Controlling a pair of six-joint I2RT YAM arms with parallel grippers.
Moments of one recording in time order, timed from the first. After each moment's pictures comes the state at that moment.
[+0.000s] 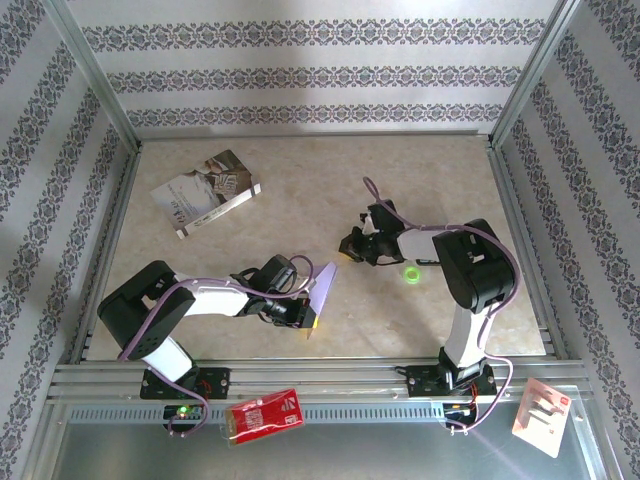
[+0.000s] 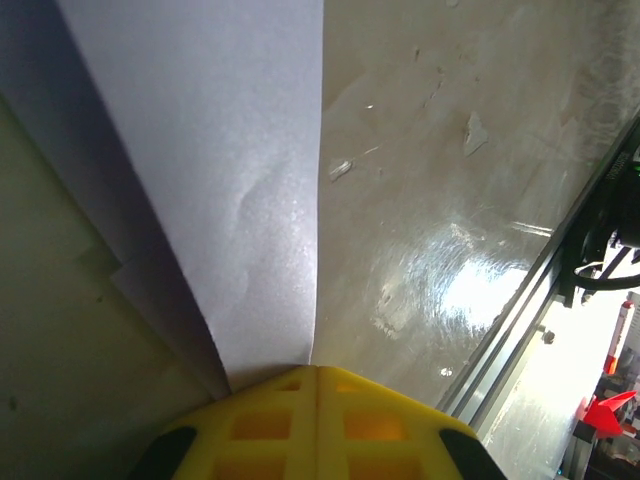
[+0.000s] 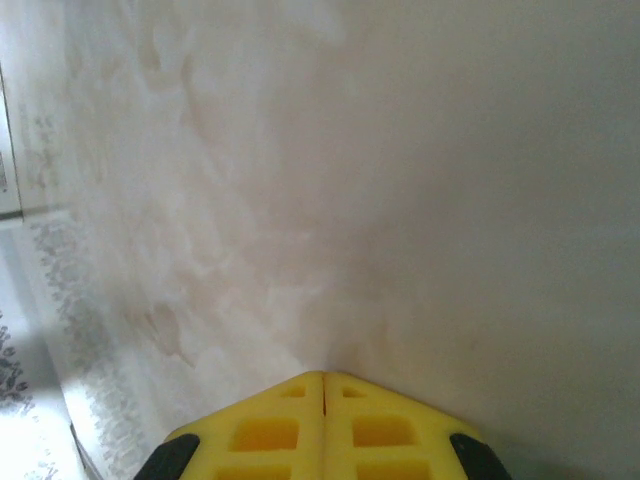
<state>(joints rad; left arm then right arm) -0.75 1.60 0.58 -0.01 0.63 -0.66 0.37 1.86 0.88 0.03 -0.55 0.85</state>
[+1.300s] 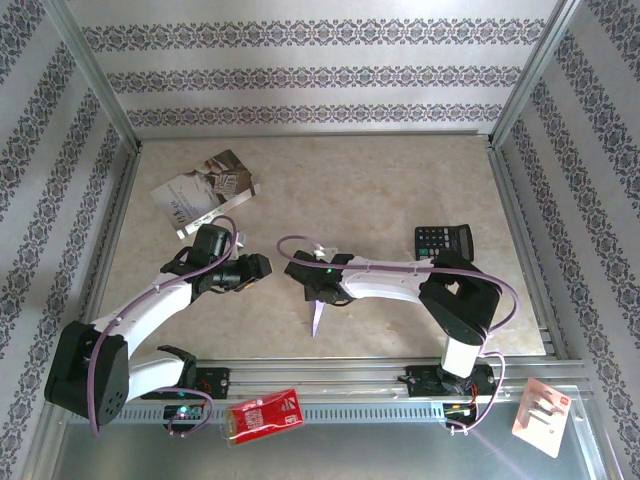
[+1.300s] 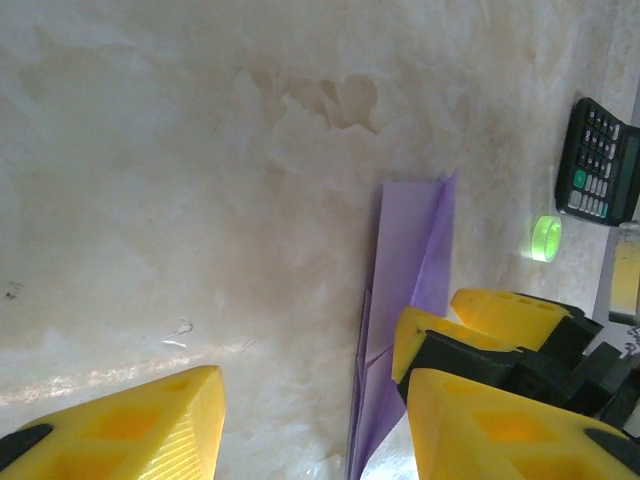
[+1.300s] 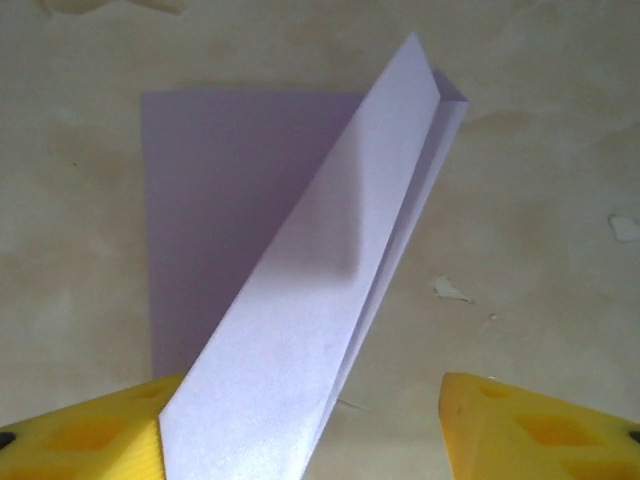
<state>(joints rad) -0.29 1.17 0.58 -0.33 0.49 -0.74 1.03 1.78 1.08 -0.62 0.30 0.94</state>
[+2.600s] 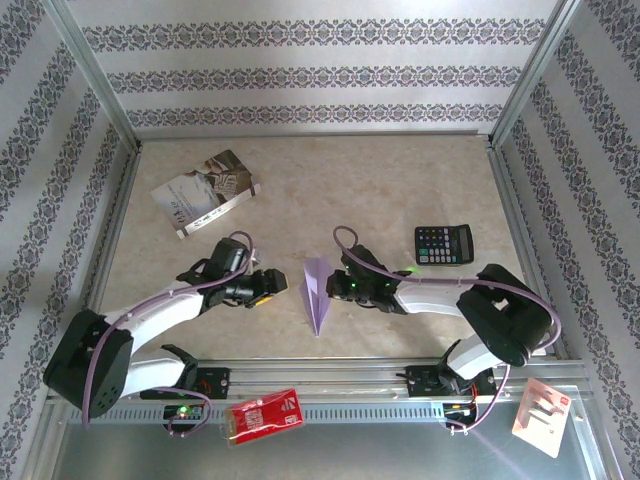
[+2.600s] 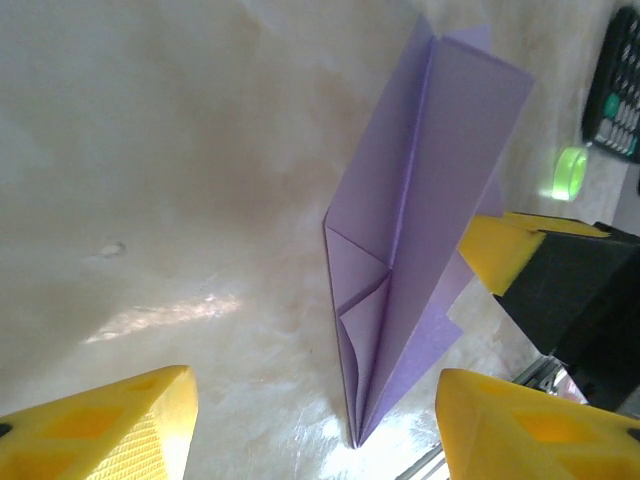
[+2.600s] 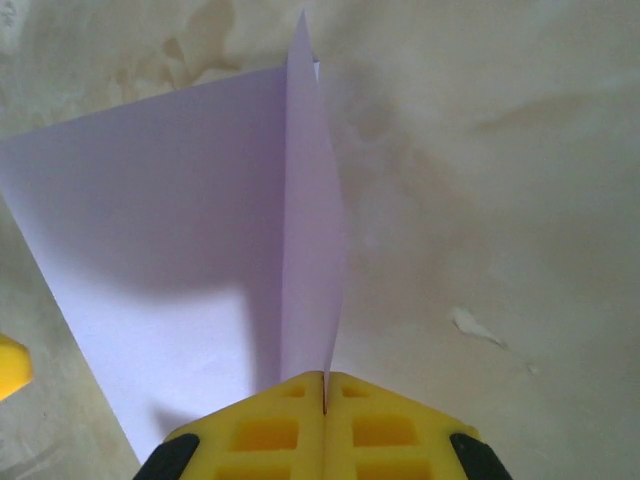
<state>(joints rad) -0.47 1.23 0.49 -0.19 0.48 -0.86 0.78 1.51 0.55 0.12 -0.15 0.93</state>
